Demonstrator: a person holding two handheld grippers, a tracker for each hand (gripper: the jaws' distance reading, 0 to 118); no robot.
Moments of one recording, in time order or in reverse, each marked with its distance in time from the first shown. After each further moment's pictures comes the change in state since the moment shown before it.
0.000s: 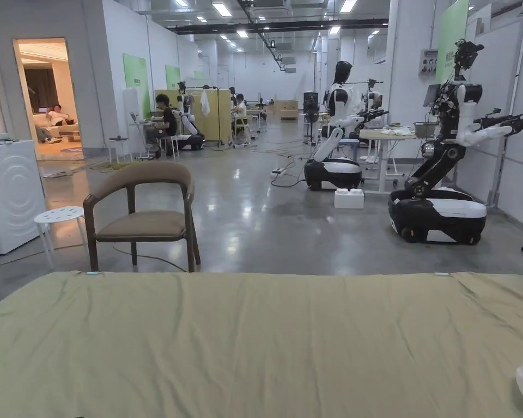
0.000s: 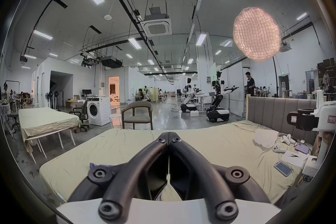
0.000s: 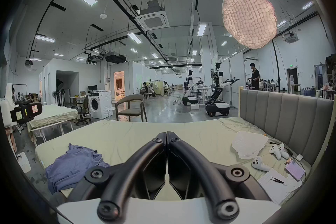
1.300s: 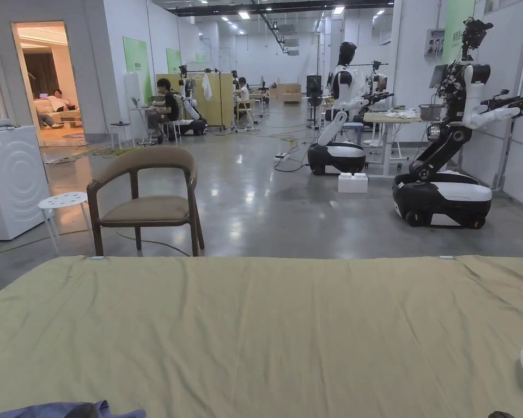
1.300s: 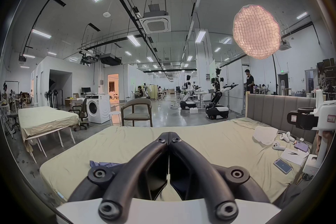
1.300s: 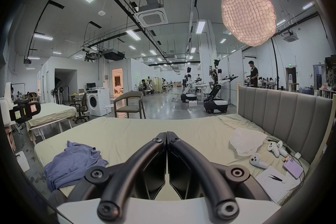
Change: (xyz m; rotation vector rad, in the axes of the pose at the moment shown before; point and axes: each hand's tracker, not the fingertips) left arm -0.003 -0.004 0.000 -0.025 -0.006 -0.001; right arm 0.000 -0.004 0.000 -0.025 -0.021 0.006
